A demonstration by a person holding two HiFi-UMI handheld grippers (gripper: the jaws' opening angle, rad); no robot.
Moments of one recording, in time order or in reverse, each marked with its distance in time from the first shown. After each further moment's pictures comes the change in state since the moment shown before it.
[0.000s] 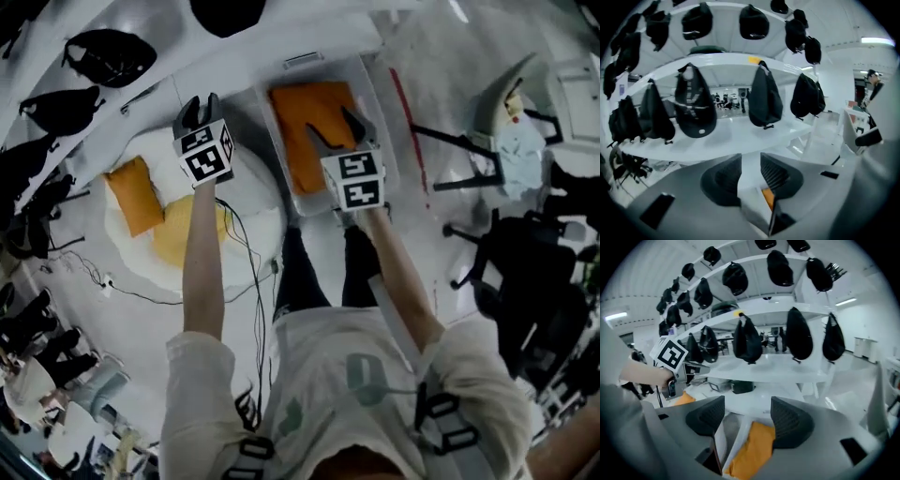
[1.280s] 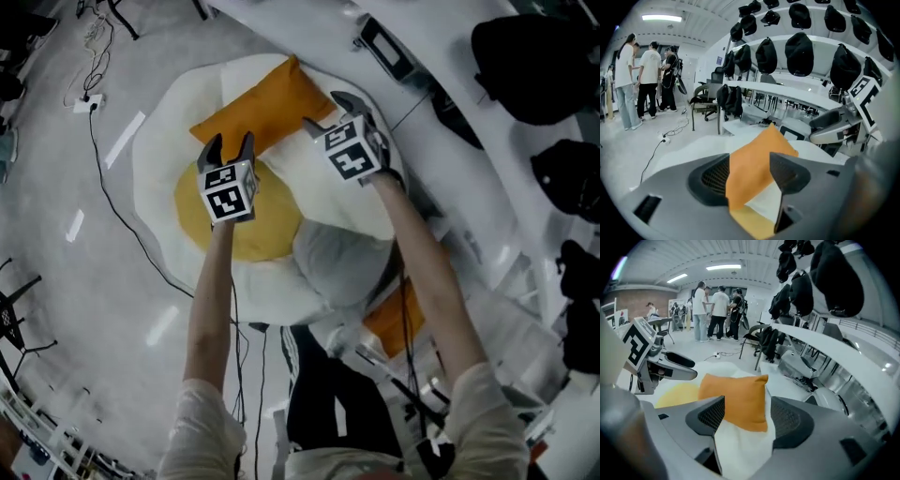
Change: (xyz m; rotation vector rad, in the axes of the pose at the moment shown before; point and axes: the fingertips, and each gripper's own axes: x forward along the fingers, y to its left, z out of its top) left arm -0.101 0.483 -0.481 -0.757 0.016 0.701; right arm 0.404 0.652 -0.133 -1.079 0.136 0.871
